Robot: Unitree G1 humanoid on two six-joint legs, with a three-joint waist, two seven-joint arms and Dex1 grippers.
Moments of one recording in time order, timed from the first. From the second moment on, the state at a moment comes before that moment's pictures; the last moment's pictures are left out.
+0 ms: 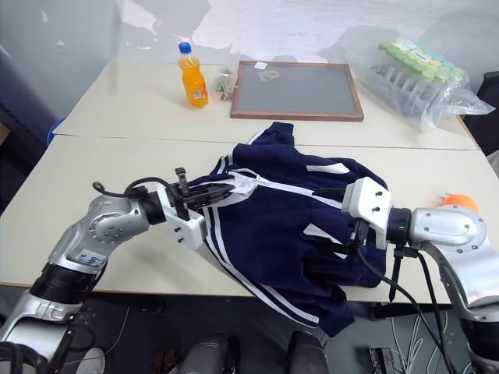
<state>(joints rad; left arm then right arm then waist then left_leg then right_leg) -0.56 0.66 -0.22 -0.04 0.33 -0.62 -0.53 -0.22 -0.90 -0.15 -0.46 0.44 0.41 1.04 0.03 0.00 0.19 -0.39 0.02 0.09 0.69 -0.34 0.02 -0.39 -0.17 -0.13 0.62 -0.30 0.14</state>
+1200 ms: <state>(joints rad) -0.60 0.61 -0.23 -0.11 -0.13 0.01 -1.00 -0.15 -0.87 -0.08 -0.60 0.32 0.37 0.90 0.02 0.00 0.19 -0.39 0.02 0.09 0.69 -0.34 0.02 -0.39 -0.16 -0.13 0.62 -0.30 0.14</state>
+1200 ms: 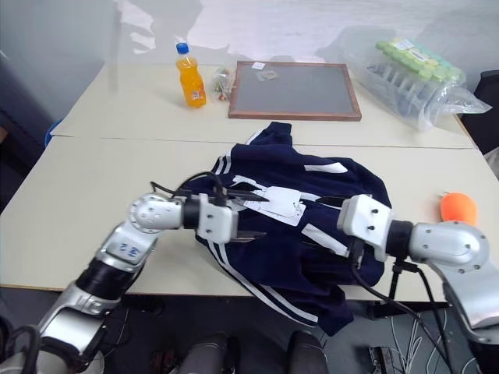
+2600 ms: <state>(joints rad) -0.73 0.69 -0.06 0.09 -0.31 0.27 -1.19 -0.38 -0.53 0.27 -0.31 -0.23 0.27 0.57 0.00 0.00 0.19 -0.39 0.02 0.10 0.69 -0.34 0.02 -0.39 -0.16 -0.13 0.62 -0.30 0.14</state>
